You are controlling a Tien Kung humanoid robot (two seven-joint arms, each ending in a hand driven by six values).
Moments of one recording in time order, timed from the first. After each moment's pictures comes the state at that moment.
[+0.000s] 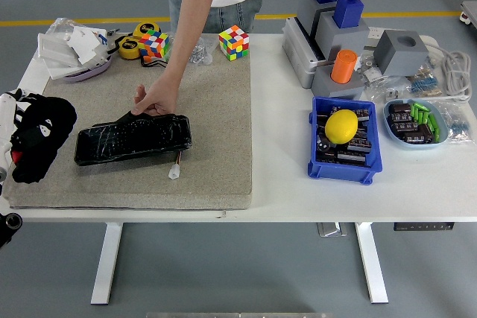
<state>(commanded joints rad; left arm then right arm) -0.22 0.53 -1.03 -1.17 1.62 0.65 0.04 0.07 -0.42 1.24 0.43 -0.82 -0.11 -0.21</state>
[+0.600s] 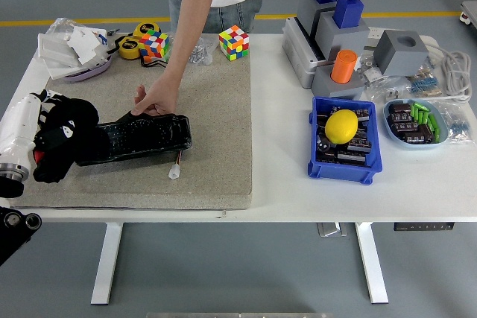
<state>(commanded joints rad) -0.25 0.50 -0.95 -1.18 1.62 0.65 0.05 0.07 -0.42 1.24 0.43 -0.81 -0.11 -0.21</state>
